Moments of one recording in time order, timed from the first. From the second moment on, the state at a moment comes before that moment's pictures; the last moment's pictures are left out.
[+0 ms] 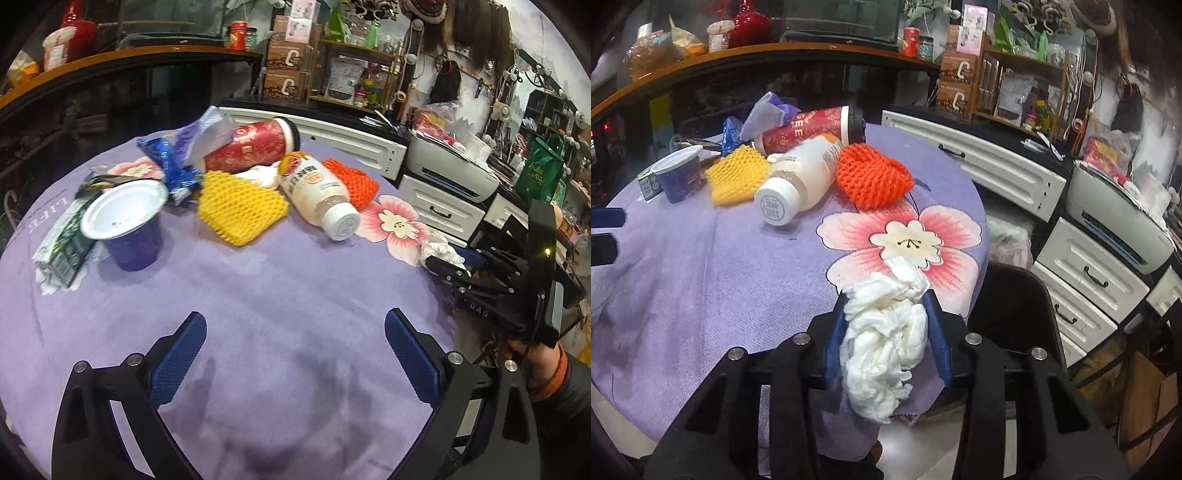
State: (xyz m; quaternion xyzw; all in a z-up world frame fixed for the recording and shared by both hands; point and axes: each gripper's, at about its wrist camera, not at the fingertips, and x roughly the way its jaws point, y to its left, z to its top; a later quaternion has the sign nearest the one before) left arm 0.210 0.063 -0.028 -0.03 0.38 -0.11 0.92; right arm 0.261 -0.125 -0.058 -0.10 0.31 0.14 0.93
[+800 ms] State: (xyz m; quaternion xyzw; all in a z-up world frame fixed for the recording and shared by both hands) left arm 0.419 -0.007 -0.035 -0.02 0.51 -0.06 0.86; right arm 0.240 -0.155 -0.038 -0.05 0.27 0.18 0.95
